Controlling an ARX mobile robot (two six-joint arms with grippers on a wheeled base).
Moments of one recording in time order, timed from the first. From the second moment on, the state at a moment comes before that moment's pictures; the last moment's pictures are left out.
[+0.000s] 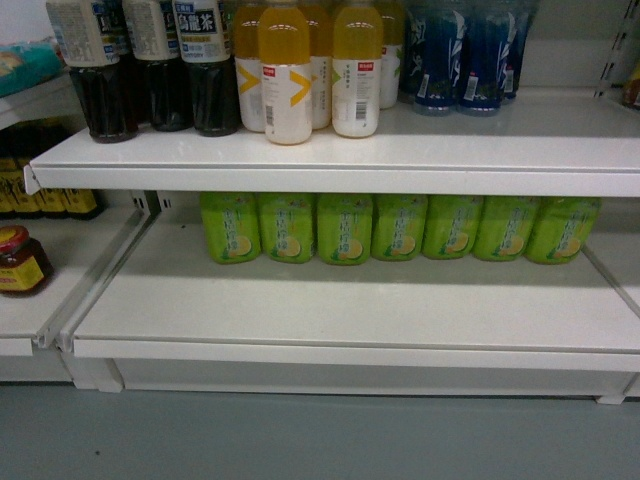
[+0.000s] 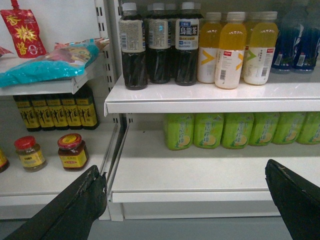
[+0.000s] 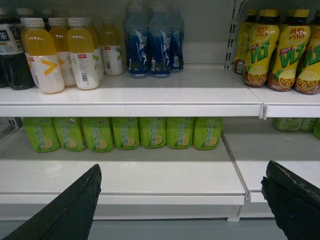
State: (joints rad) left arm 0.00 0.01 0.01 0.00 0.00 0.00; right arm 0.00 0.00 0.01 0.00 0.00 0.00
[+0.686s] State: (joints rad) left arm 0.00 0.01 0.01 0.00 0.00 0.00; right arm 0.00 0.00 0.01 0.00 0.00 0.00
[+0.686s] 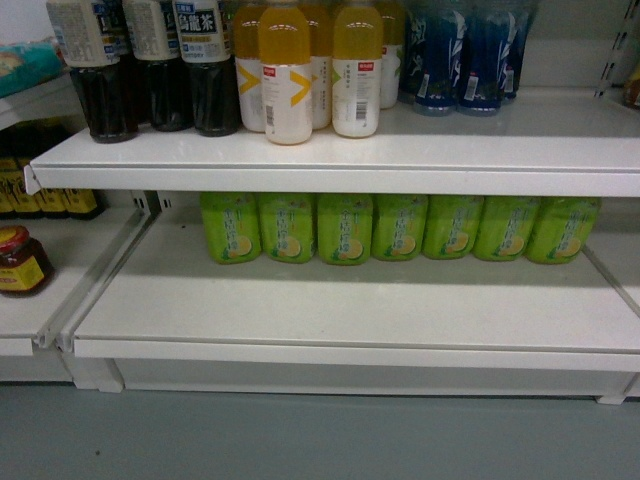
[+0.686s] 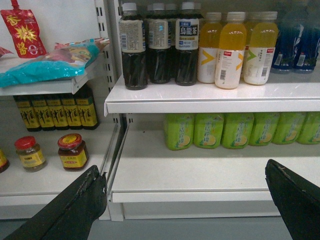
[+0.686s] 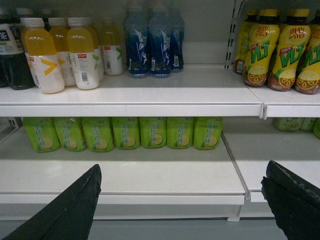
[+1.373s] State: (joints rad) left arm 0.00 0.01 0.01 0.00 0.00 0.00; right arm 0.00 0.00 0.01 0.00 0.00 0.00
